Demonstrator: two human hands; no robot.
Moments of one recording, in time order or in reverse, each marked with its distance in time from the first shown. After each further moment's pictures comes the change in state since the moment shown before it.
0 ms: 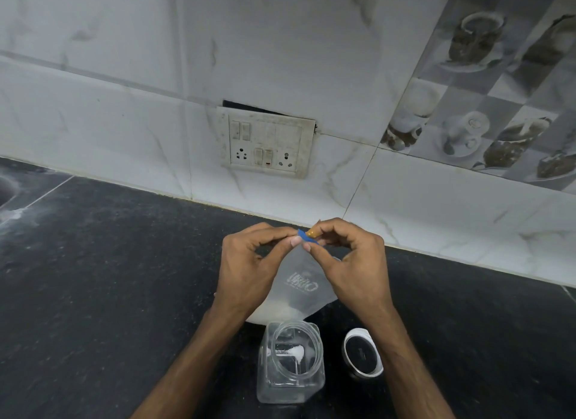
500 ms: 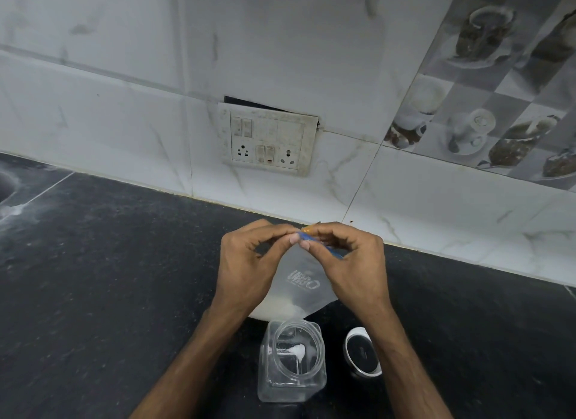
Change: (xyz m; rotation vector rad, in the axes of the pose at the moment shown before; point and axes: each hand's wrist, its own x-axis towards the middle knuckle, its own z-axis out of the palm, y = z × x) left_hand 0.001 -0.003 -0.002 0.044 0.007 0.048; right_hand 0.000 0.005 0.006 0.046 -0.005 0.020
